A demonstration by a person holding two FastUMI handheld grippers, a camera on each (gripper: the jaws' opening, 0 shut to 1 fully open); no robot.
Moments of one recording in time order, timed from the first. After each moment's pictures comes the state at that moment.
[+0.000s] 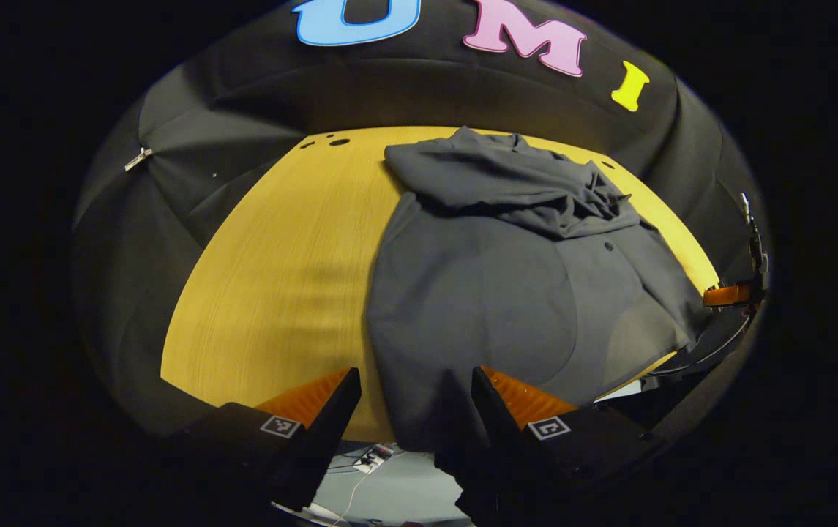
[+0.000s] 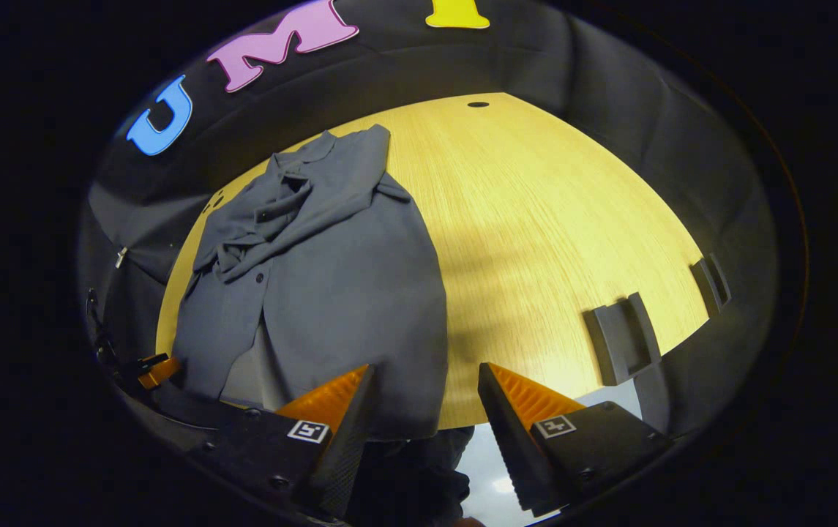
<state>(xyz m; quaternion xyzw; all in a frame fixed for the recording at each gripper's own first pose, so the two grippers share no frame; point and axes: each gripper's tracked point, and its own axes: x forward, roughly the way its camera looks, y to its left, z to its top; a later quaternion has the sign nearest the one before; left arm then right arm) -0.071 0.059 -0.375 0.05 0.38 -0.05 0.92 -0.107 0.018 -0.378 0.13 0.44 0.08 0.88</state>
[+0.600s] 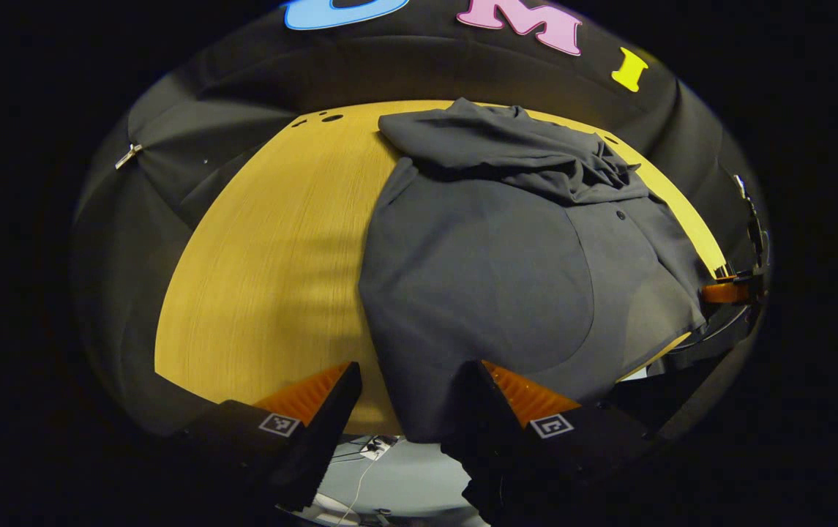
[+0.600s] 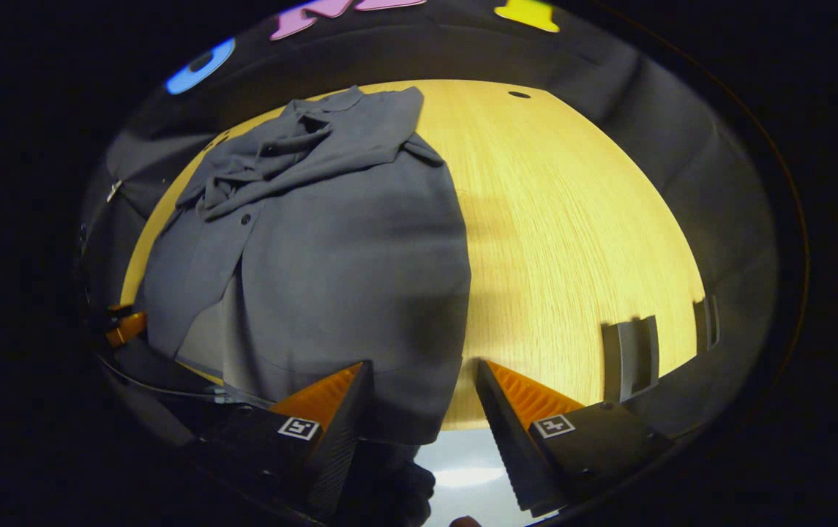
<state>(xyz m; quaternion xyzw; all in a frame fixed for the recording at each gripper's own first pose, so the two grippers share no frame) -0.065 0.057 -0.396 0.06 0.42 -0.05 0.90 -0.108 0.032 -0.400 -0.01 0.47 0.11 0.88</state>
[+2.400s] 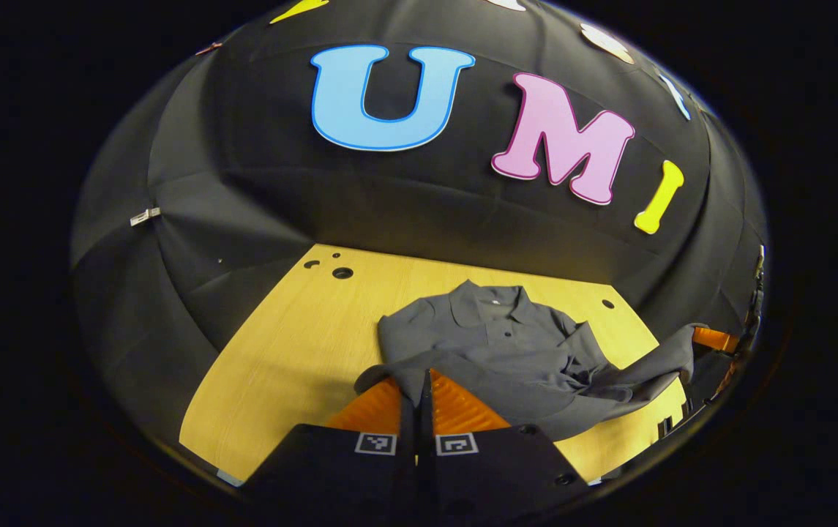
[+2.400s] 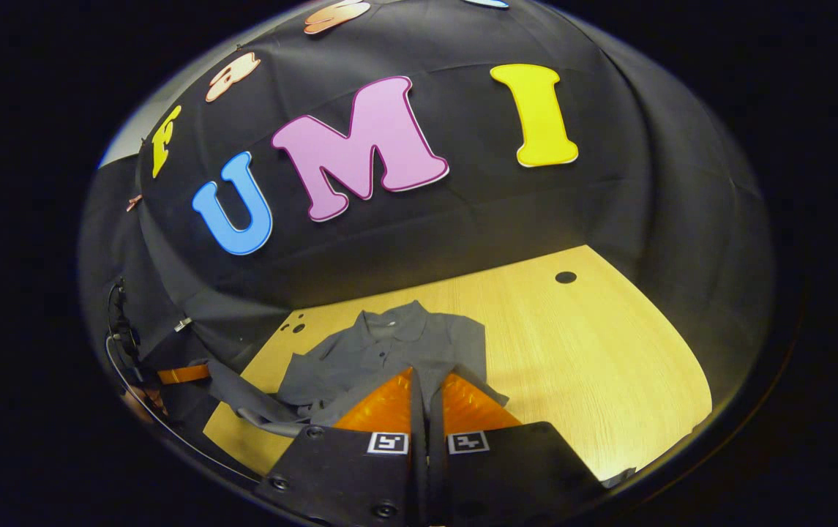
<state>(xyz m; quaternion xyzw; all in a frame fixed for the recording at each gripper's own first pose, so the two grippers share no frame) 0.087 0.011 -0.149 -0.04 0.19 -0.03 0.98 0.068 0.053 -0.136 0.18 0.15 0.18 0.95</state>
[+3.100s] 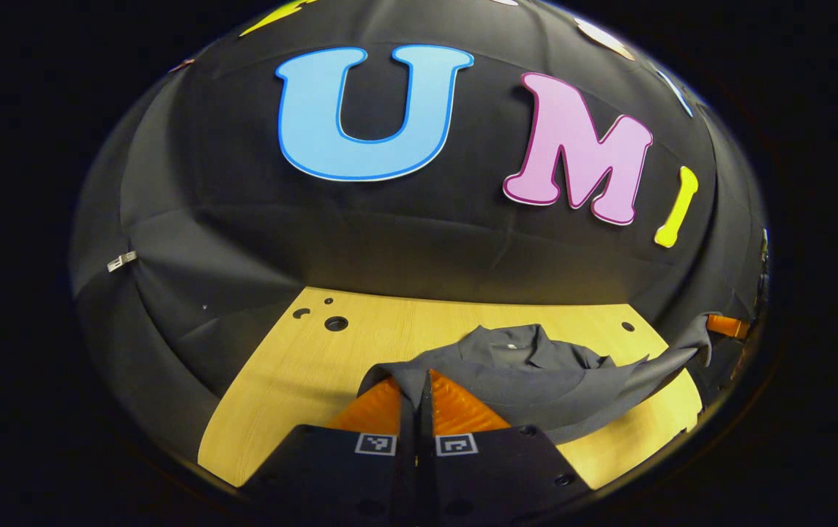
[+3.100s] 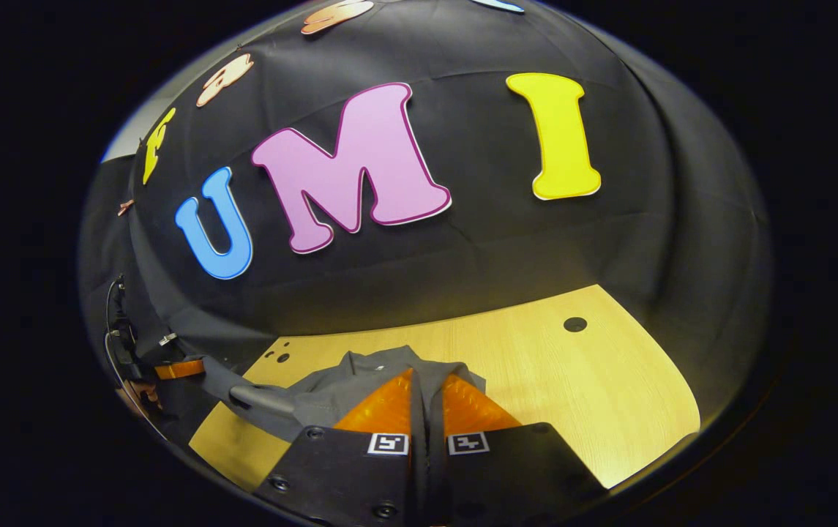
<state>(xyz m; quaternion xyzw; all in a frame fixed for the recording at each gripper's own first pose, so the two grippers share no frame) 0.201 0.011 -0.120 0.00 0.15 -0.04 0.99 0.167 0.058 -0.113 0.17 0.12 0.17 0.96</state>
